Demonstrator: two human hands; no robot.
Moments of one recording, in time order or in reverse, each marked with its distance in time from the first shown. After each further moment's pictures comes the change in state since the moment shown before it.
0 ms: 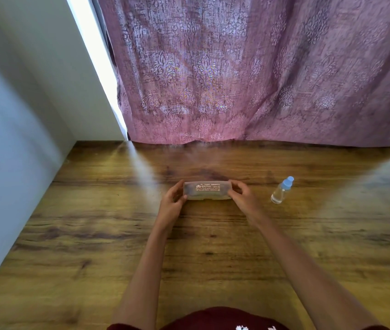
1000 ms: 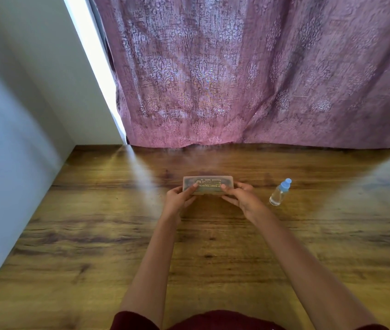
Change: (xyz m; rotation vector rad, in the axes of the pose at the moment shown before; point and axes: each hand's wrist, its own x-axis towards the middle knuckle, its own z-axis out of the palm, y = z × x) left_hand 0.024 0.012 0.021 -0.466 0.043 -0.236; right_hand 0.008 -0.022 -0.001 0.530 -0.069 0.245
